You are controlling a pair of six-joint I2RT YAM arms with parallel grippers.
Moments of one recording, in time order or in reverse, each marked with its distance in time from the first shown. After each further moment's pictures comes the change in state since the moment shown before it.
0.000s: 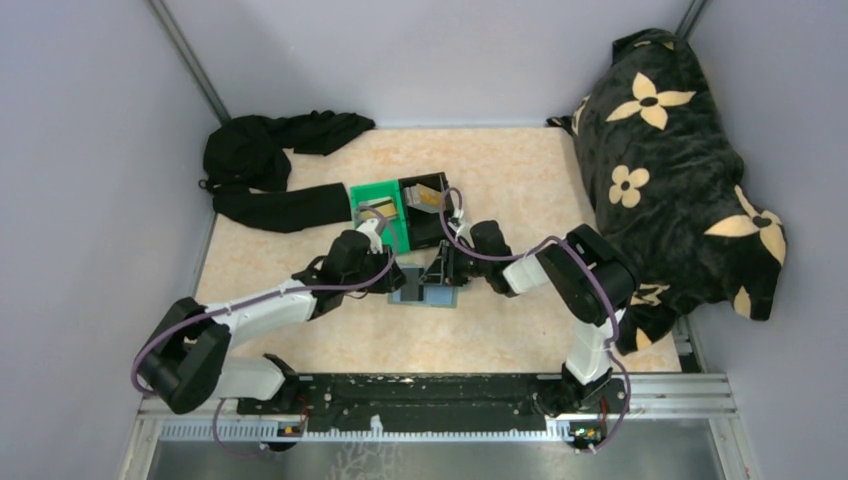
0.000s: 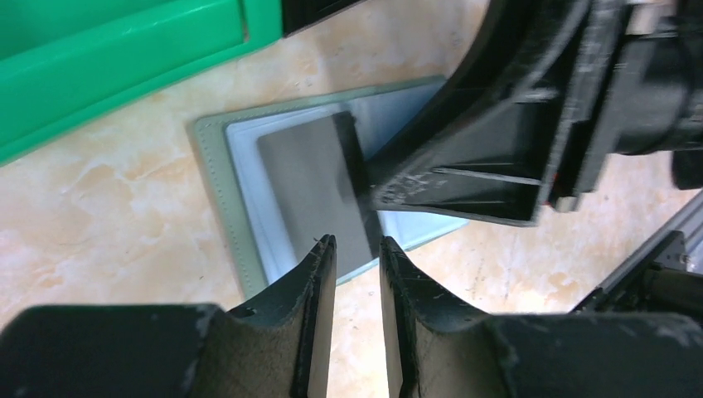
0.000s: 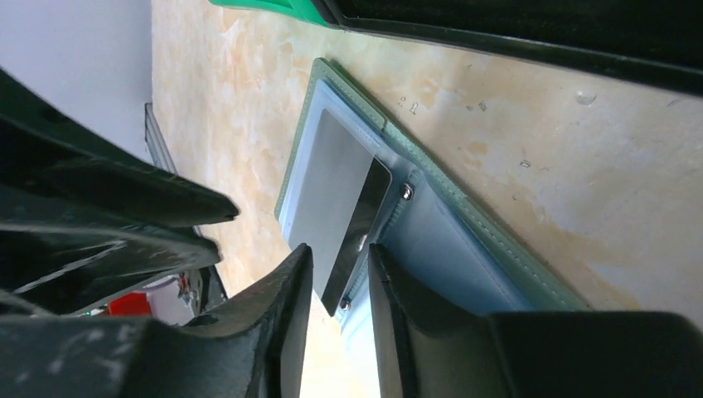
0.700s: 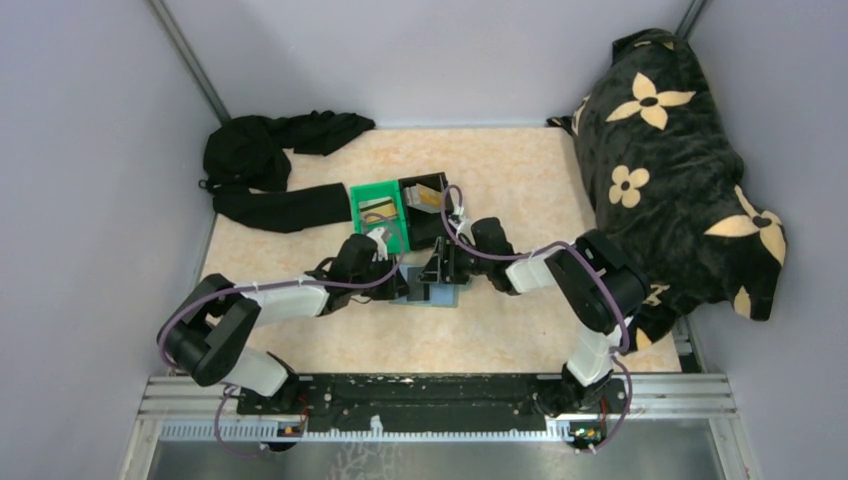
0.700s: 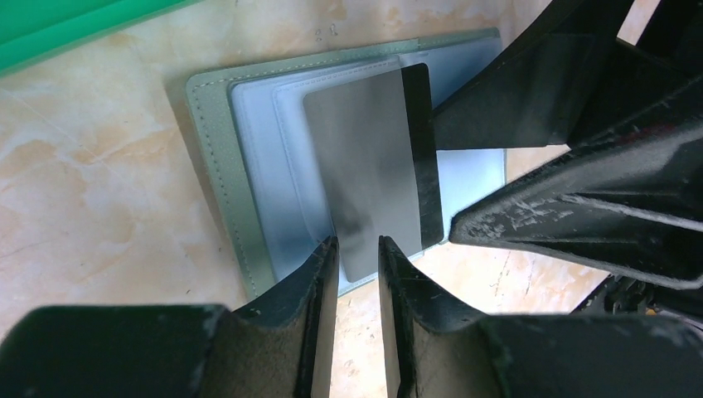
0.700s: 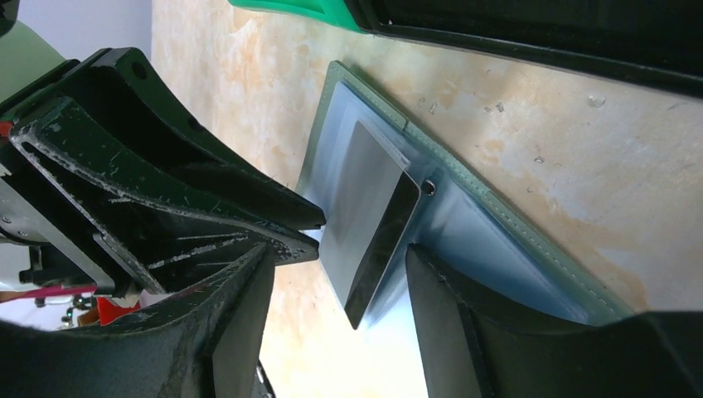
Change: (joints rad) left arm 0.014 0.169 -0.018 0.066 0.079 -0.040; right arm 0.001 -0.077 0.002 -0.076 0.016 -0.037
